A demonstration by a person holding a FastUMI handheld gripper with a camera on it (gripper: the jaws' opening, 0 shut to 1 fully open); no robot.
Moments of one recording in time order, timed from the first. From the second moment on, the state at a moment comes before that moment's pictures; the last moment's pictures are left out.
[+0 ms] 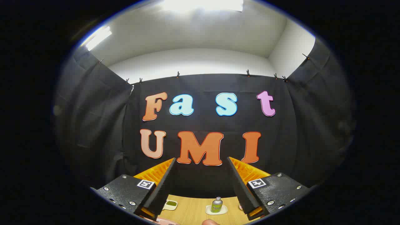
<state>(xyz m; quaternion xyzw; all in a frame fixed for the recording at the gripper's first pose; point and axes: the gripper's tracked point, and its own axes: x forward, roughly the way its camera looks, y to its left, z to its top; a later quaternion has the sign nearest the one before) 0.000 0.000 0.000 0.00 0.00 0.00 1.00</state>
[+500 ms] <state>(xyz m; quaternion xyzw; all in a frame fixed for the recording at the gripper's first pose) -0.003 0.007 -0.013 -0.01 0.01 0.01 1.00</state>
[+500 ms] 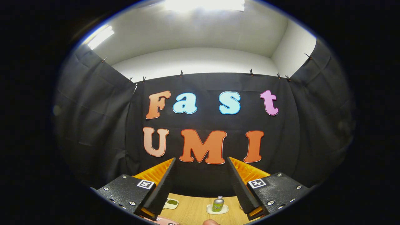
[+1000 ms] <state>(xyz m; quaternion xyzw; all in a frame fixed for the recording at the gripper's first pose) -0.007 0.019 -0.056 0.00 0.07 0.02 1.00</state>
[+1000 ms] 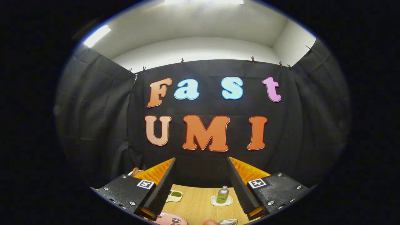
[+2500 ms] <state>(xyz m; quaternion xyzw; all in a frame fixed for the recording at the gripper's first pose) -0.145 0.142 -0.409 0.03 0.65 0.10 0.75</state>
